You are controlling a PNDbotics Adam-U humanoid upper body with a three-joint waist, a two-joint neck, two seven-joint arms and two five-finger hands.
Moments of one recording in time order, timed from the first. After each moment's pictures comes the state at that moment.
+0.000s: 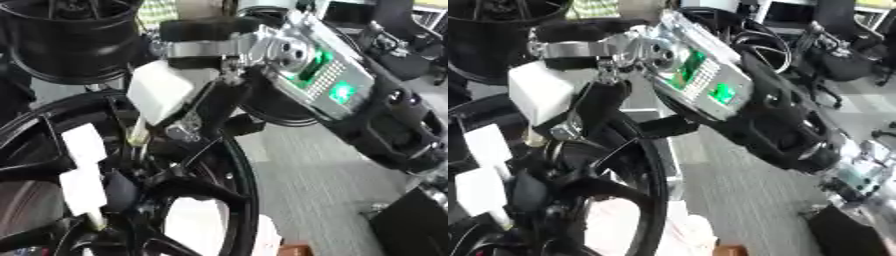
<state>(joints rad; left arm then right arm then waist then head) -0.32 0.45 -0.02 -1.98 0.55 -0.28 -0.15 -0.90 -0.87 0.38 -1.98 0.13 0.24 0.62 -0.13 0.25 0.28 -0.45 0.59</state>
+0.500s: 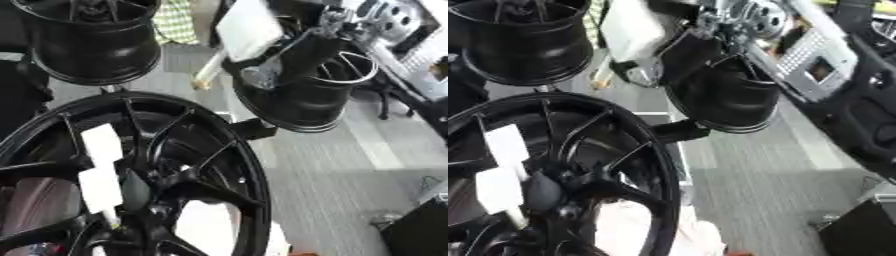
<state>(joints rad) -0.30 0.46 -0.02 -1.98 0.52 -0.28 -0.15 -0.64 -1.12 0.11 -1.99 -0.08 0.18 0.37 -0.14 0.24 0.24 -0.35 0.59</state>
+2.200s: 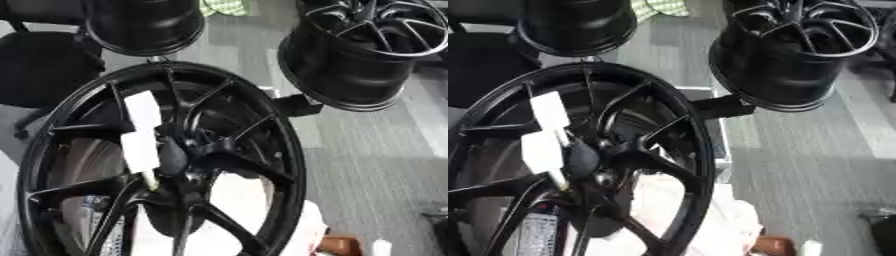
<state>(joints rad) -0.26 0.47 0.00 -1.98 0.48 -0.32 -0.14 0.23 -0.93 -0.29 -1.70 0.26 0.59 0.05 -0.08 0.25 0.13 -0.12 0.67</state>
